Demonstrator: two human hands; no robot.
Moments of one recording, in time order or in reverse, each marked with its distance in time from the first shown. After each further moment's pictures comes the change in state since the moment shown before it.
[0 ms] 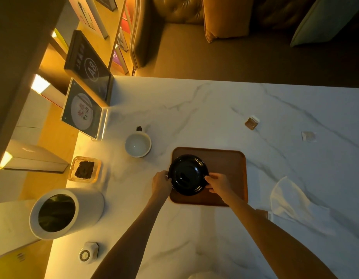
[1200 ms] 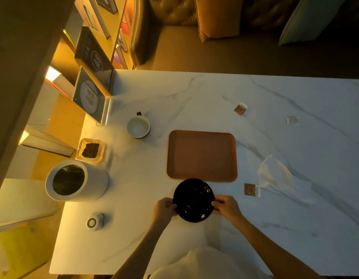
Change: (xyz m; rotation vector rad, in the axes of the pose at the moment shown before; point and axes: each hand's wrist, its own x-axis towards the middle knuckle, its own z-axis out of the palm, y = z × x) left_hand -0.151 -0.093 0.043 -0.407 -0.199 -0.141; right_hand -0.133 0.115 -0.019 -0.040 -0.016 0.004
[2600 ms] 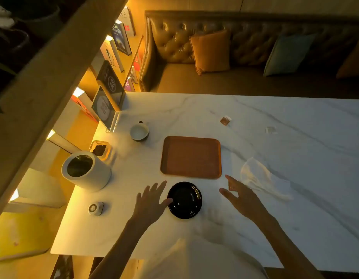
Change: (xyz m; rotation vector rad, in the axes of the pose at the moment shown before) left_hand -0.125 0.014 -0.015 0.979 0.187 0.465; right_hand -0.131 -0.007 -0.104 -0.578 0.168 -0.436
